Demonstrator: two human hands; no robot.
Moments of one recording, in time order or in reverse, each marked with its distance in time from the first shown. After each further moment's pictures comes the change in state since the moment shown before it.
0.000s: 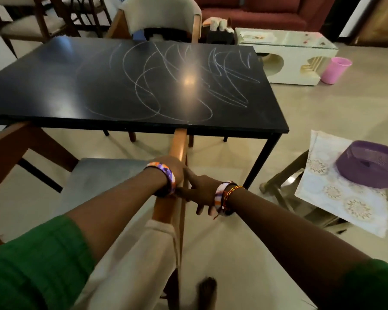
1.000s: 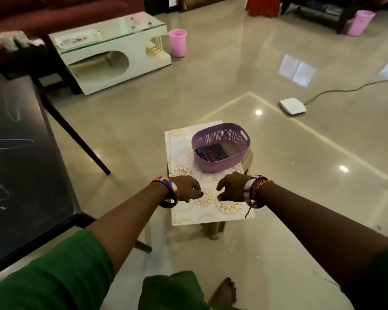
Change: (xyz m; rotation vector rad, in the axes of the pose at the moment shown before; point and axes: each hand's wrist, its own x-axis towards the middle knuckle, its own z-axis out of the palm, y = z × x) left_hand 0.182 0.518 0.016 0.224 -0.514 0.777; right_hand -0.169 0.462 -0.243 -0.021 0.300 0.576
